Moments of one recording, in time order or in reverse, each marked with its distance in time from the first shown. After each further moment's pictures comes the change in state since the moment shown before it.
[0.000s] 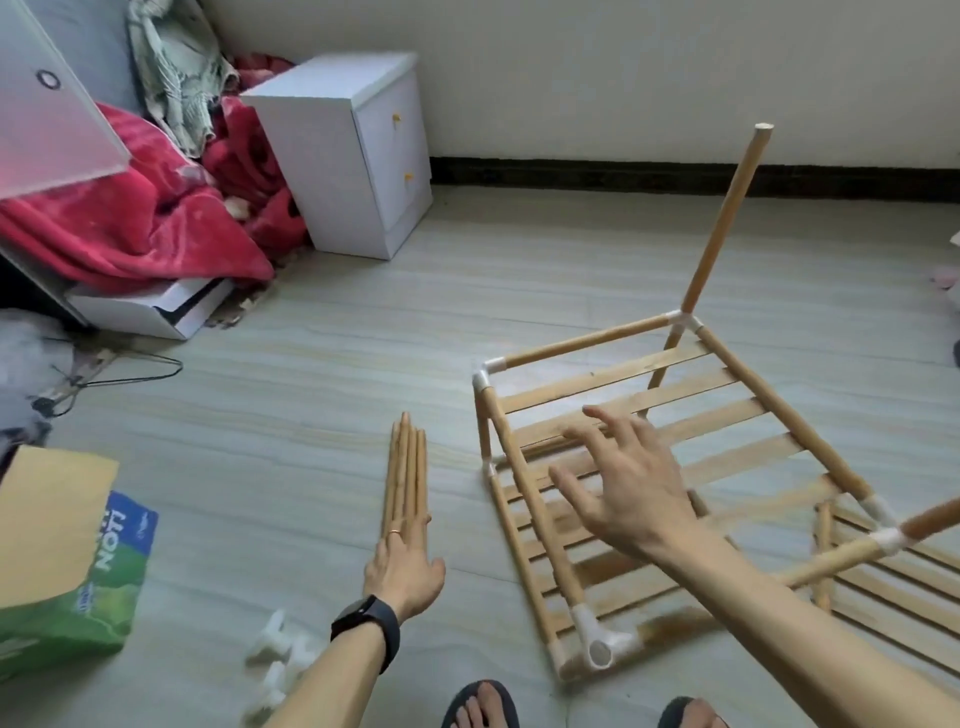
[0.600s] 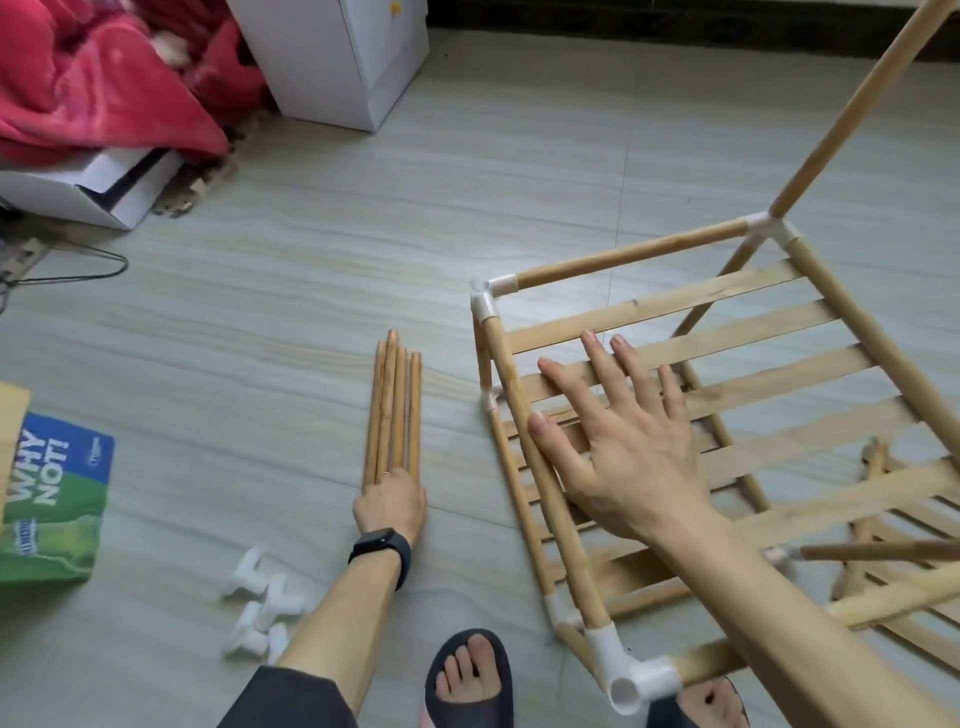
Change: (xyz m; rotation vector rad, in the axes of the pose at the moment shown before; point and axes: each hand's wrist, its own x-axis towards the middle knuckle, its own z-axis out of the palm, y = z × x) left_hand 0.078 -0.007 0.055 0.306 0.006 -0.230; right_hand 0.030 -0.006 0.049 -0.077 -0.128 0.061
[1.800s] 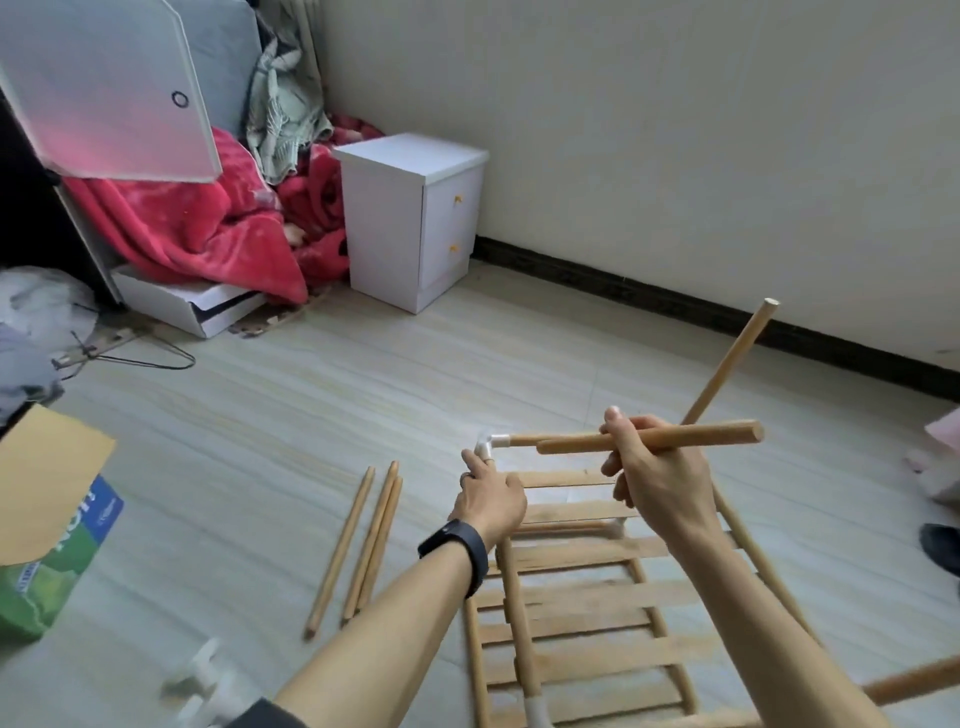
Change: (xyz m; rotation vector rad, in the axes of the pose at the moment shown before) left_hand -0.117 0.096 -0.218 -0.988 0.022 0.195; right_hand 0.010 -0.008 -0.156 0.830 0.362 0.051
